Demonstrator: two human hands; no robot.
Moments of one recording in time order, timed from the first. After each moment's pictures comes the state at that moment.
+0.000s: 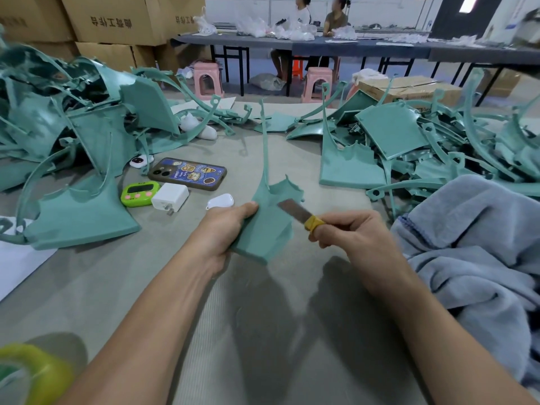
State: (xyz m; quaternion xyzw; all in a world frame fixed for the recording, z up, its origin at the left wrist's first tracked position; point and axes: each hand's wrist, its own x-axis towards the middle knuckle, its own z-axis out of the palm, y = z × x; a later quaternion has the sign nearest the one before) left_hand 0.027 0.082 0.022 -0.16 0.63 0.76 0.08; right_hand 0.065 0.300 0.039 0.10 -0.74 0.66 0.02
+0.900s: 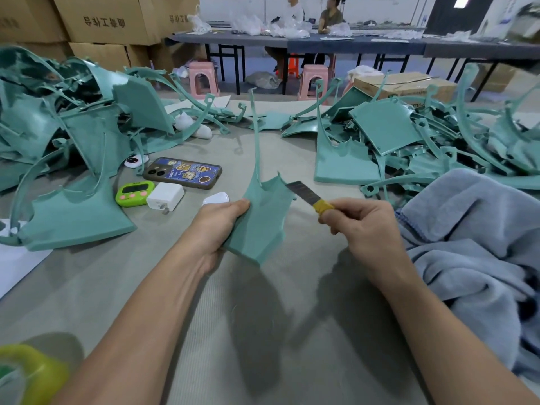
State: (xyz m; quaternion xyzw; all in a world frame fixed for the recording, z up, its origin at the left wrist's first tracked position) left_hand 0.022 0.078 0.015 -0.15 0.64 0.75 0.05; right_hand 0.054 0.313 0.031 0.07 -0.77 0.62 0.12
